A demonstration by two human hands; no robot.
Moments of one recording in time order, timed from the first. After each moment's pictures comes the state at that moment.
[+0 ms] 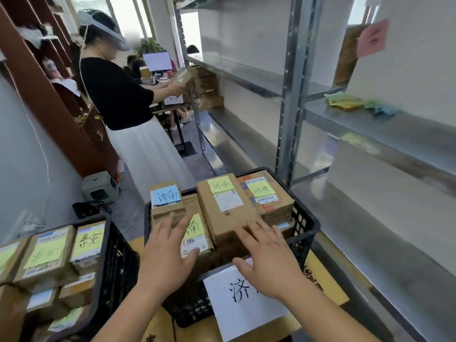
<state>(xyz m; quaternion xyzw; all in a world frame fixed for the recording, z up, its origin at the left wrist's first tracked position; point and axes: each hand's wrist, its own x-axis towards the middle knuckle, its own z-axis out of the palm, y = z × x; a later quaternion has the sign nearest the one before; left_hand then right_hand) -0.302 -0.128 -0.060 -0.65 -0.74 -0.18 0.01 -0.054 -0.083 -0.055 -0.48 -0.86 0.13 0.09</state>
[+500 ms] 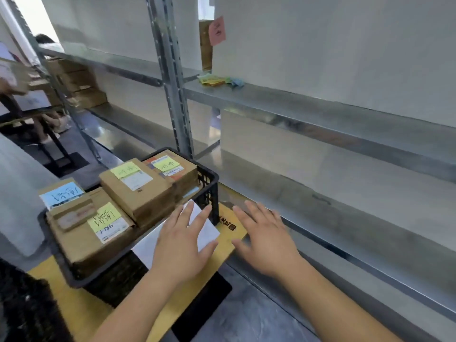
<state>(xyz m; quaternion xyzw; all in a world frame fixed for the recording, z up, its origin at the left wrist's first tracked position) -0.148 -0.200 -0.064 -0.84 -0.52 -0.16 -0.06 0.067 -0.258 -0.050 -0.70 -0.70 0.09 0.10</state>
